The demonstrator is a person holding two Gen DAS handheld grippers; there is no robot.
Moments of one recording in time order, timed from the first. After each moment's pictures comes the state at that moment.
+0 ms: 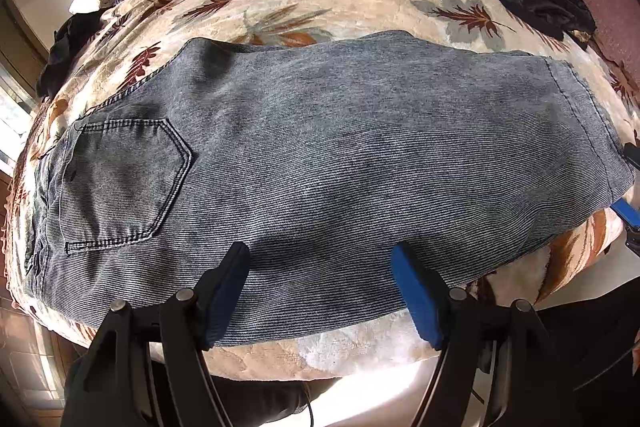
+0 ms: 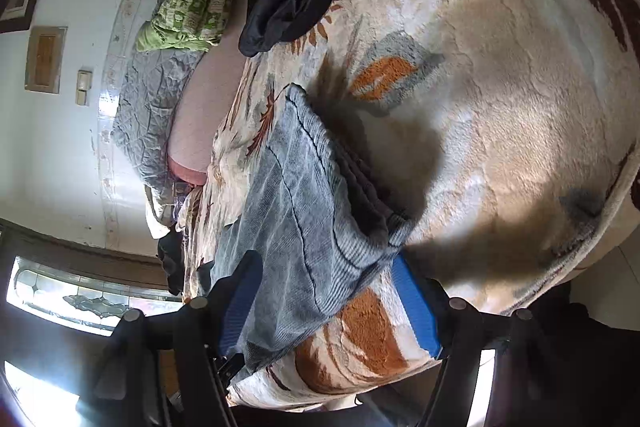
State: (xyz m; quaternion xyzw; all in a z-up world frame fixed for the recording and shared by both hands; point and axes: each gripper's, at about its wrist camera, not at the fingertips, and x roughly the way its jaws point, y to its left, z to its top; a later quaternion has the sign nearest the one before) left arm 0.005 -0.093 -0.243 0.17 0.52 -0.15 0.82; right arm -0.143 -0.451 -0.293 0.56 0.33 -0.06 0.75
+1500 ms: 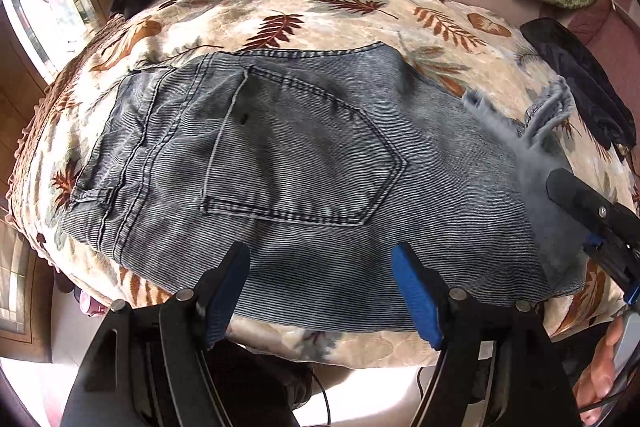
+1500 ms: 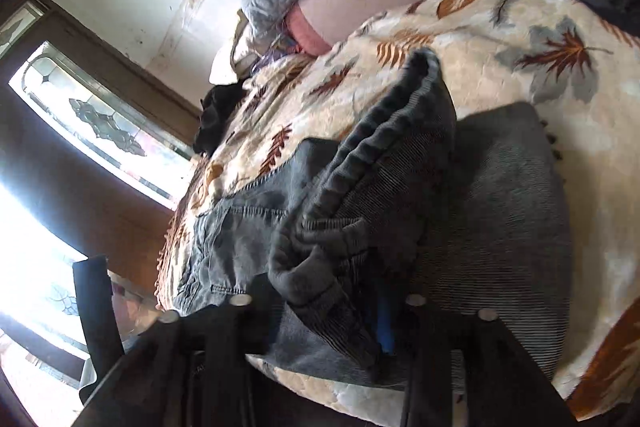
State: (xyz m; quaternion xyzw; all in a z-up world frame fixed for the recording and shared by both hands) left arm 0.033 0.042 -0.216 0.03 0.53 -0.05 0.85; right arm 0.001 -0.219 -0.224 0.34 0.40 0.16 0.84
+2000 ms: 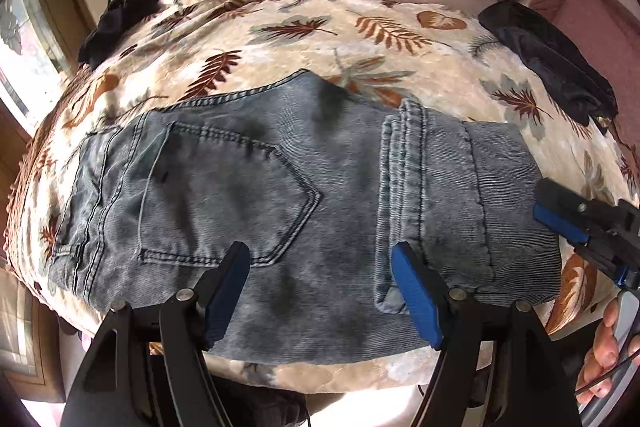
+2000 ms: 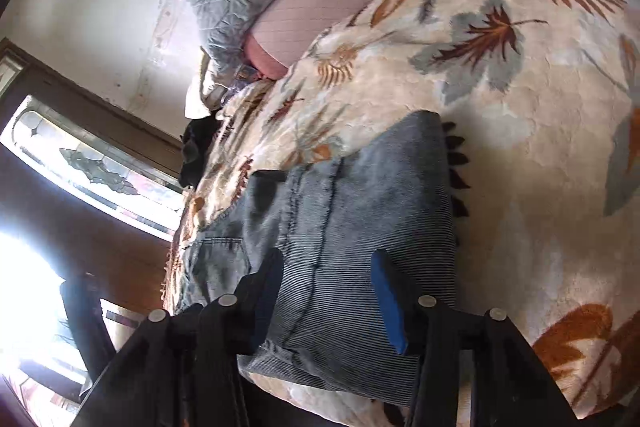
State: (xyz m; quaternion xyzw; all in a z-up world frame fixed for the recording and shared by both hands) left arm 0.032 -0.029 -0.206 0.09 0.49 -0.11 0.86; right arm -0.012 -0.295 -0.253 0.39 0.40 0.10 0.82
